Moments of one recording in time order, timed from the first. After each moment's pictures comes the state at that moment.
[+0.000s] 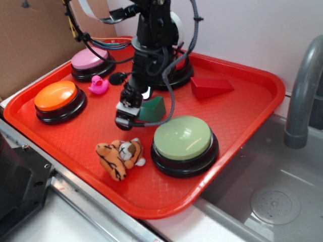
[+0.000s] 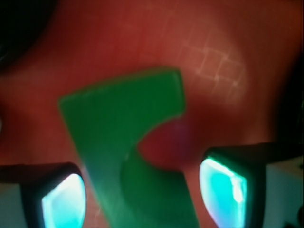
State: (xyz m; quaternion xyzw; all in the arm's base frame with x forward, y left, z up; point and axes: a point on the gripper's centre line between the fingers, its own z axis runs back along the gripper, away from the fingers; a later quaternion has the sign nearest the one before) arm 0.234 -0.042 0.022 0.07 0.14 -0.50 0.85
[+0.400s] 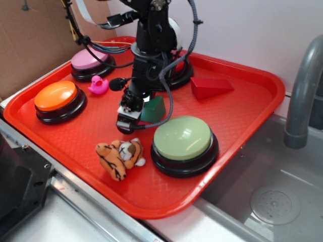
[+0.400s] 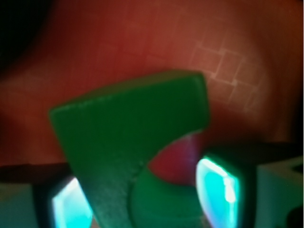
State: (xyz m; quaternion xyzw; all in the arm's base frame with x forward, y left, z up) arm 0.231 -0.042 0.018 0.05 0.13 -0.50 0.86
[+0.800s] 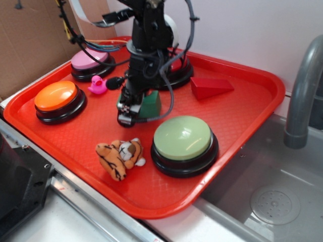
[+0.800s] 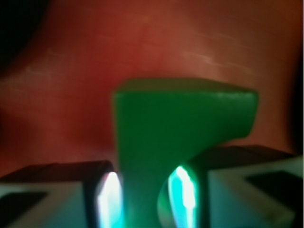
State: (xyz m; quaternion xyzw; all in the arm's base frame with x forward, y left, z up) arm 0.228 -0.034 0.035 0.08 0.13 -0.44 0.89
